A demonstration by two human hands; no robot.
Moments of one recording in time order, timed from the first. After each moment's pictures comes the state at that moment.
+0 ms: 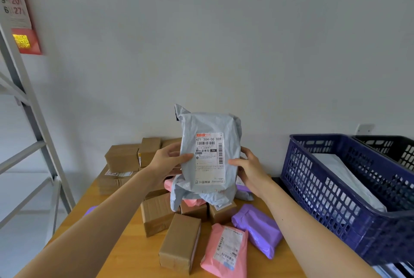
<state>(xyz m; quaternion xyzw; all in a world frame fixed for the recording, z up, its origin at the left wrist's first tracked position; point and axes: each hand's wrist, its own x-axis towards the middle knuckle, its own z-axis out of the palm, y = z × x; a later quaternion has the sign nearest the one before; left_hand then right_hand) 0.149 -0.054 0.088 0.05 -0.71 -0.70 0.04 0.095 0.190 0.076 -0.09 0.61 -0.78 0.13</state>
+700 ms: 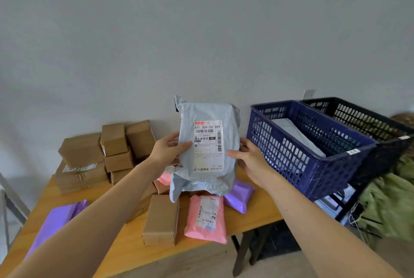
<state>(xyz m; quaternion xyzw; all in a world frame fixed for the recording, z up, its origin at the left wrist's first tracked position) 0.142 -0.003 0.063 0.01 -0.70 -0.72 -0.02 0.155 0.245 0.057 0.00 0.63 -0.78 0.05</state>
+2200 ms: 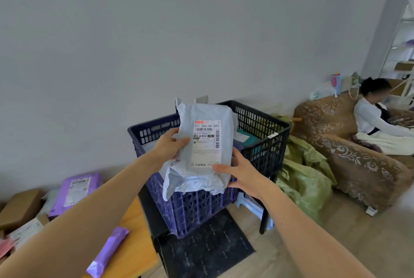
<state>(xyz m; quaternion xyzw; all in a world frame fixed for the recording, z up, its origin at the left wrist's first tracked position) 0.034 0.535 0.102 -0.10 -0.80 -0.59 -0.10 0.139 0.742 0.054 0.01 0.65 -0.76 0.04</state>
